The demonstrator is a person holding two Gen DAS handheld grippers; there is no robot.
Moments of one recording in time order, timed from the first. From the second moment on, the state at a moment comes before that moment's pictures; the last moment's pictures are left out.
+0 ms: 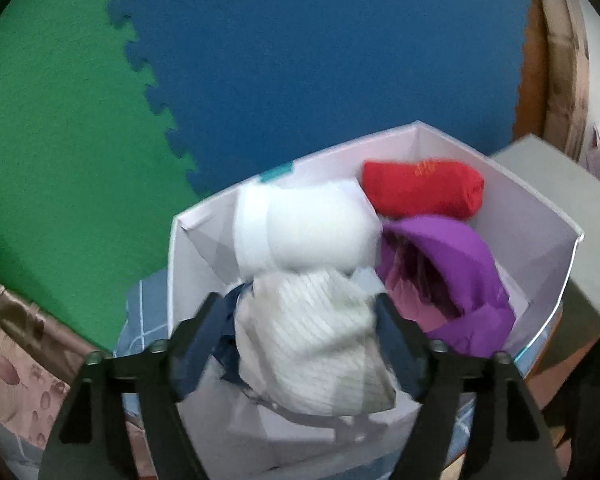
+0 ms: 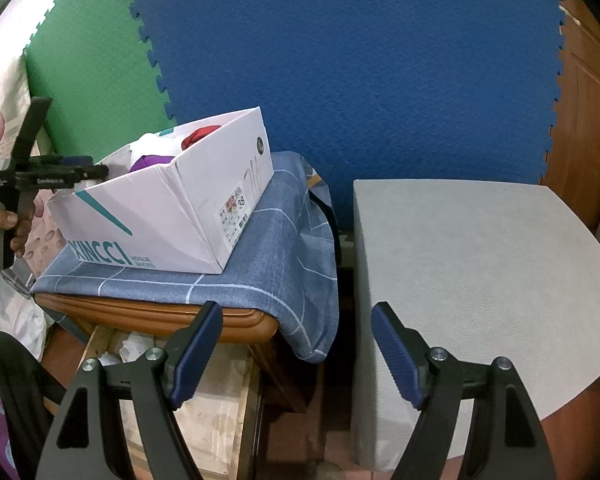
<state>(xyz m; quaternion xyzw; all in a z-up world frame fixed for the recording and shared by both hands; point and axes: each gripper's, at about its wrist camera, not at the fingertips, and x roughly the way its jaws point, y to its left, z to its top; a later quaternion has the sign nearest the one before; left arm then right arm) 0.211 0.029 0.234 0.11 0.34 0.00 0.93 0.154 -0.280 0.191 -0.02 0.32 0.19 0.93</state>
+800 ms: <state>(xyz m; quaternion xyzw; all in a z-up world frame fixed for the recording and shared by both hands) 0.000 0.169 0.200 0.00 0.26 0.19 0.95 0.142 -0.250 0.189 -0.09 0.31 0.22 0.92</state>
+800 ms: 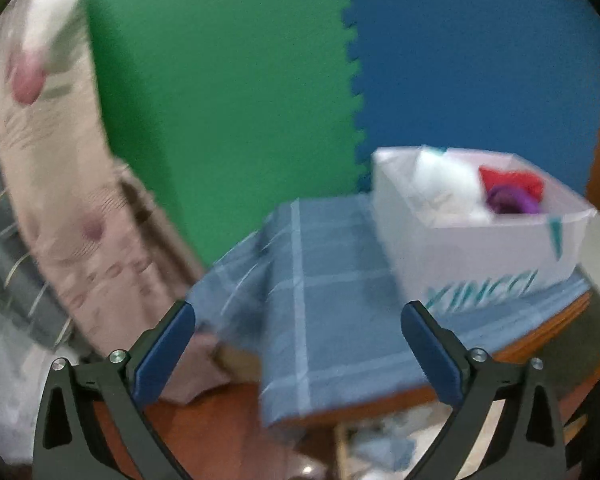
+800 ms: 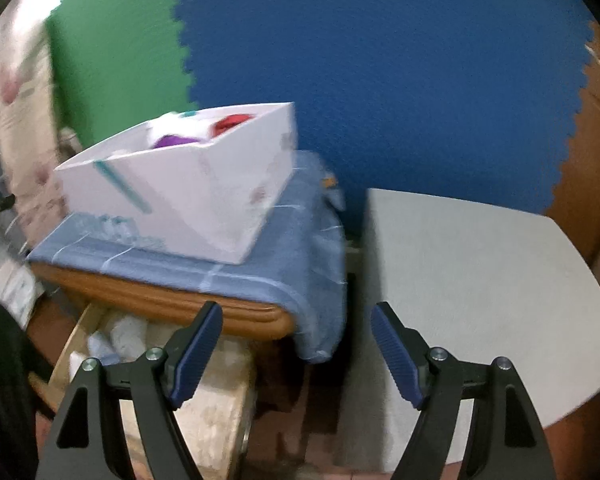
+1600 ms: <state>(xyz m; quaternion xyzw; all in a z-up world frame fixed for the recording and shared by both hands) -0.073 0.255 0.173 -0.23 0.21 0.23 0.92 0.072 0.068 0.004 -0.21 0.62 0.43 0.63</state>
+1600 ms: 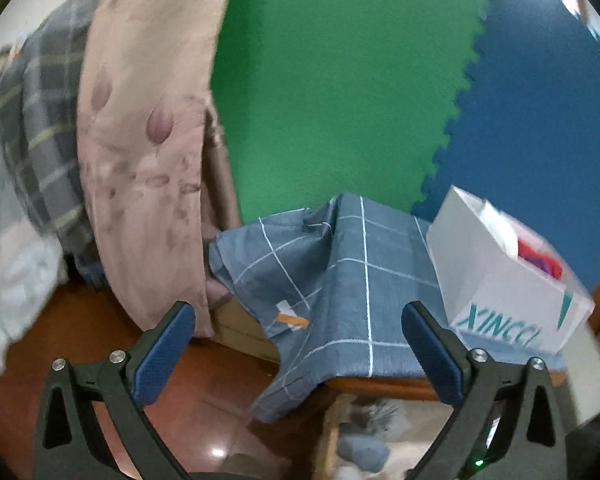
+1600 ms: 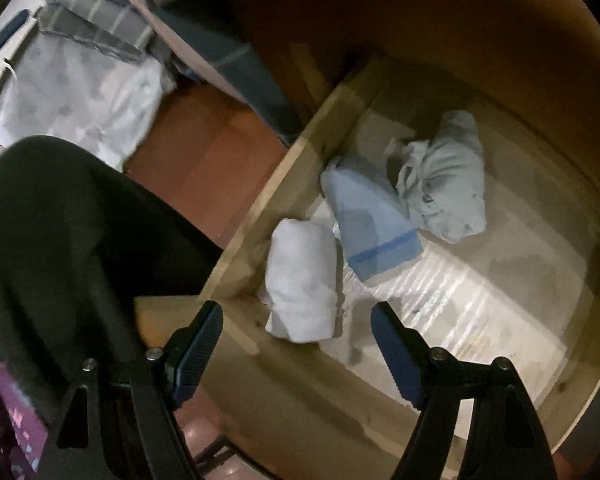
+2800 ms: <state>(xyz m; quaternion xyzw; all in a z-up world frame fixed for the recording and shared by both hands) -0.085 0.272 0.163 -0.28 0.19 0.28 0.90 0.061 0.142 -0.099 -0.33 0.69 0.37 0.53</state>
